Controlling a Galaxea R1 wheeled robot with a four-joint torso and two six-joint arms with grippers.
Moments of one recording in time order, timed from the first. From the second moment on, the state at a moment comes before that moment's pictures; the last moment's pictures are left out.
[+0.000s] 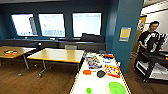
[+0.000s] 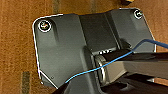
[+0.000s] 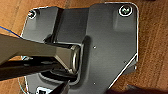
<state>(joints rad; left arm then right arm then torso) 1.51 3.08 -2.79 0.06 -0.02 0.03 -1.57 3.02 -2.74 -0.19 0.06 0.01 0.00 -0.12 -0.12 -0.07</state>
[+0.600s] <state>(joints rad) 1.51 3.08 -2.79 0.06 -0.02 0.03 -1.56 2.73 -2.28 -0.19 0.12 0.05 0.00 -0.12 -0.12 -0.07</state>
